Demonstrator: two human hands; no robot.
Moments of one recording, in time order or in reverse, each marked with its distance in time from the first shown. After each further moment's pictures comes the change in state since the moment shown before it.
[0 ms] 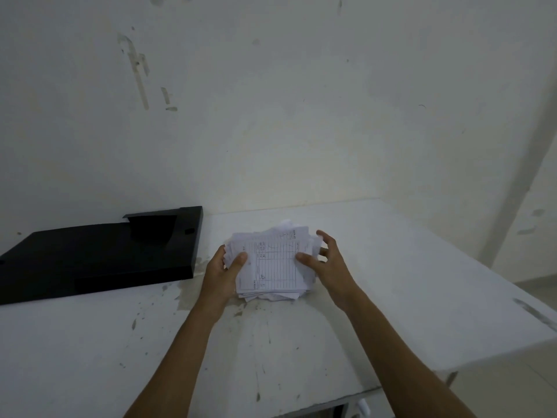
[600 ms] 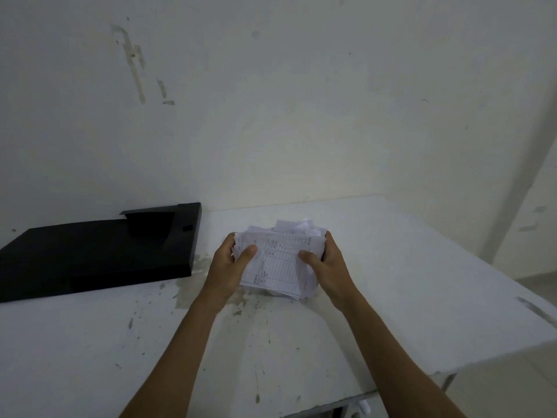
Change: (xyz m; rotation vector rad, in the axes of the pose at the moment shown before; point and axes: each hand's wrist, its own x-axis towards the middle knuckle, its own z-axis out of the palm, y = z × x) left_hand 0.011 0.007 0.008 0.176 -0.088 0.016; right_hand -0.003 0.004 0.005 -0.042 -0.004 -0.184
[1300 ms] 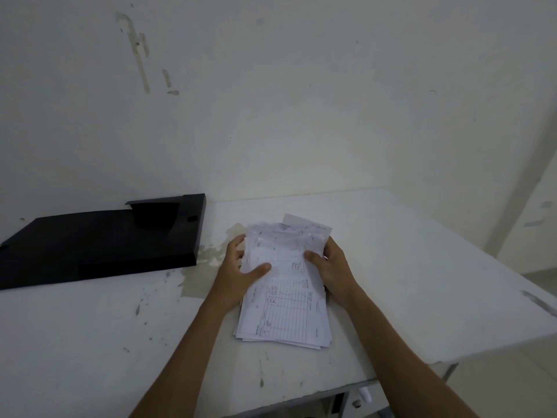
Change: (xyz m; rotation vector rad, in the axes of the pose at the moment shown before) left_hand -0.023 -0.019 0.001 0.130 -0.040 -0.067; right_hand 0.000 0.024 0.002 -0.010 0.003 0.102
